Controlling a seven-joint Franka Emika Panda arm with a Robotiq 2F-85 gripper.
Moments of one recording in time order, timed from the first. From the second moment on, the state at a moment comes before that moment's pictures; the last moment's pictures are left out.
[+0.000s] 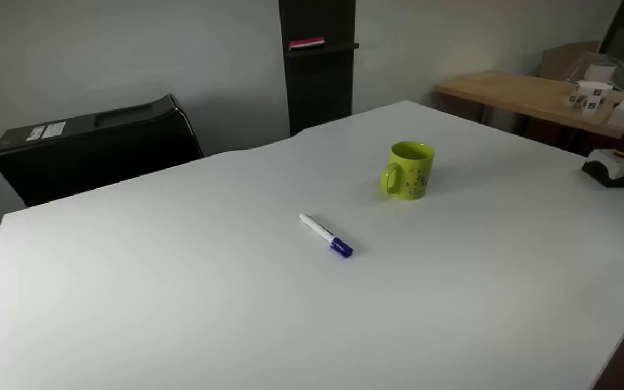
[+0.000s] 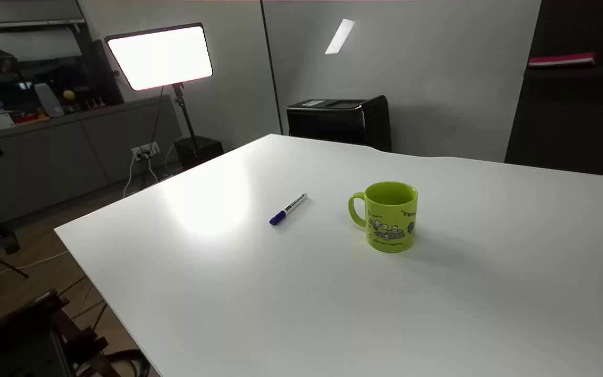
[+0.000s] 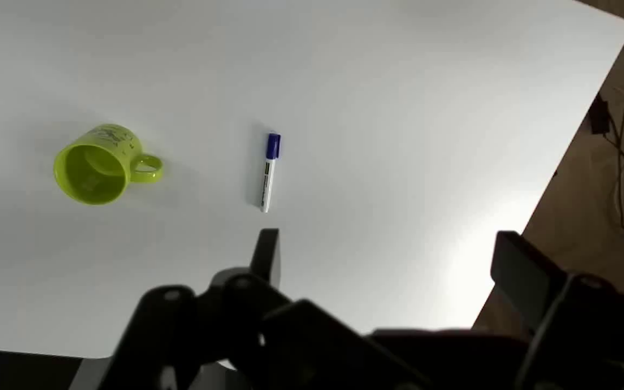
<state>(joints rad) 0.16 -0.37 0.06 -2.14 0.17 1.88 -0.10</state>
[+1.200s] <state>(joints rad) 0.15 -0.34 0.06 -2.18 0.16 1.92 -0.10</state>
